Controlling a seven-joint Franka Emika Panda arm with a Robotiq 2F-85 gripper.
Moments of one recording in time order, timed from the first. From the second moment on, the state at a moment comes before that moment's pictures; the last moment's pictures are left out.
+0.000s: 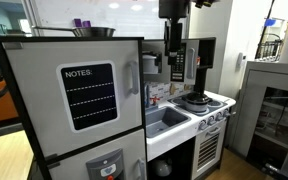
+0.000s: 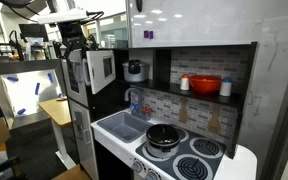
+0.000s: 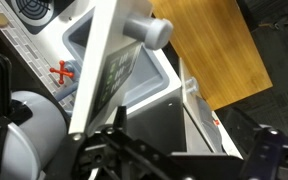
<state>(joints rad) 0.16 -0.38 0.00 -2.45 -0.14 2.22 -0.74</state>
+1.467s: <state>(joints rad) 0.09 -0.27 -0.11 -2.45 -0.16 2.52 -0.75</state>
